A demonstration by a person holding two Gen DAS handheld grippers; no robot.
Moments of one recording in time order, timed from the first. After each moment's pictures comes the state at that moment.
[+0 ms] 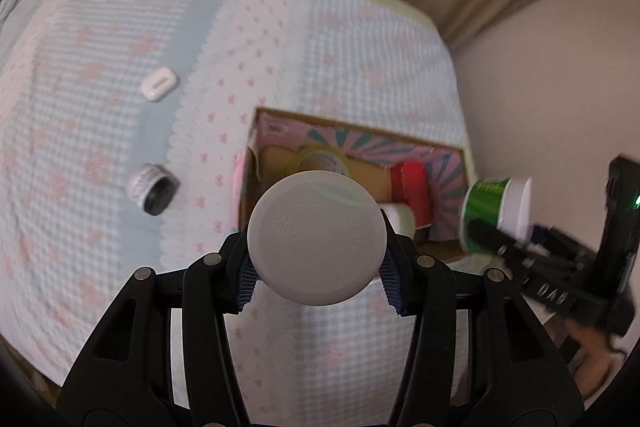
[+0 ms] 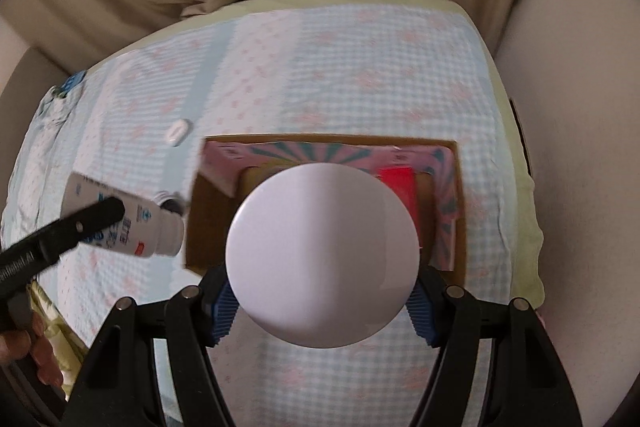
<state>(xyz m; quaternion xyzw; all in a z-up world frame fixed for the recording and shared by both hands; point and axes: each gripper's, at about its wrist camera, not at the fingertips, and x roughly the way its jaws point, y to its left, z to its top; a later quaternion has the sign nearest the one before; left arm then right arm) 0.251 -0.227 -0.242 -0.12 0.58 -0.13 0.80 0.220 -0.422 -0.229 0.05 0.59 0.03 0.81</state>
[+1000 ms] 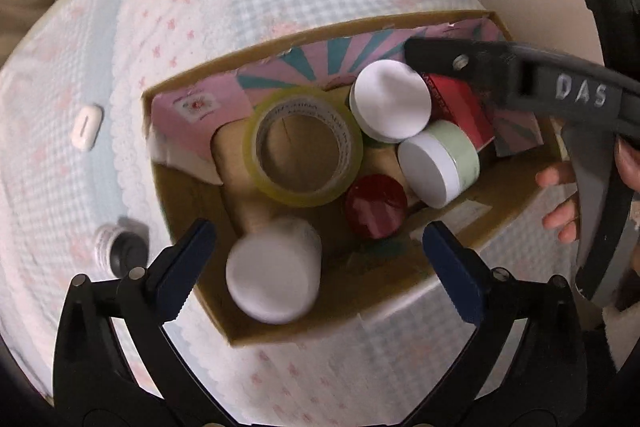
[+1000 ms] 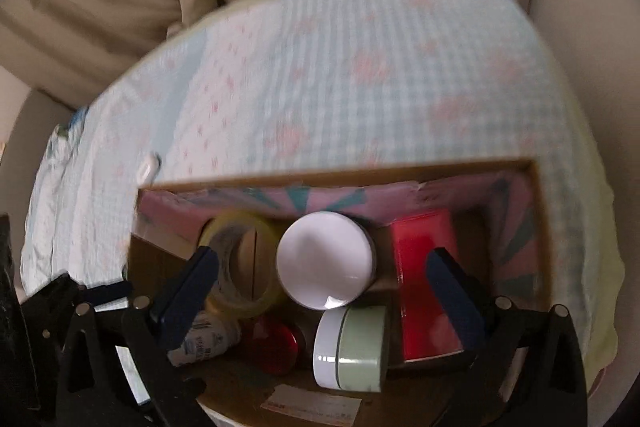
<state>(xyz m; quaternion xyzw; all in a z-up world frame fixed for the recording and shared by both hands) 0.273 -0.301 -0.343 0.09 0.62 -0.21 0.75 0.291 -0.458 -0.338 0.14 0.55 0.06 0.82</state>
